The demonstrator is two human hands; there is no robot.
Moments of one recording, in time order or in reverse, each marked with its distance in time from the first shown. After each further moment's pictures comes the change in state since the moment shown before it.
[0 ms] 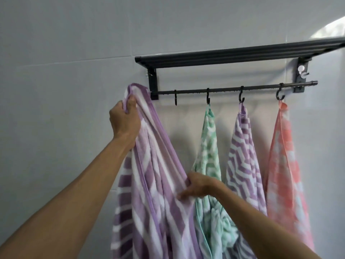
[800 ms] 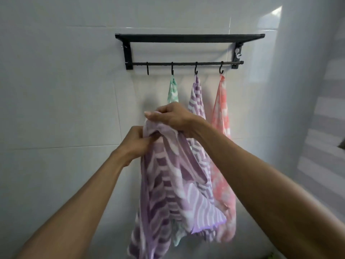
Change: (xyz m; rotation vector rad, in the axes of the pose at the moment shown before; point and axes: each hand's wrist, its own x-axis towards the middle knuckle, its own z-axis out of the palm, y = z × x) left_hand -0.210 0.069 -0.115 0.086 -0.893 -0.267; right_hand -0.236 -0.145 -0.039 0.583 0.297 -0.148
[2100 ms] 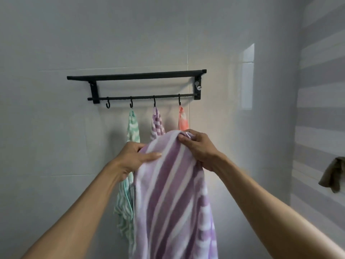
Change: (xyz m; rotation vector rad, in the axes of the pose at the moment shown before) left_hand 0.054 0.121 0.197 -0.102 0.045 -0.111; right_hand -0.065 0.124 -0.267 0.328 0.184 -0.090
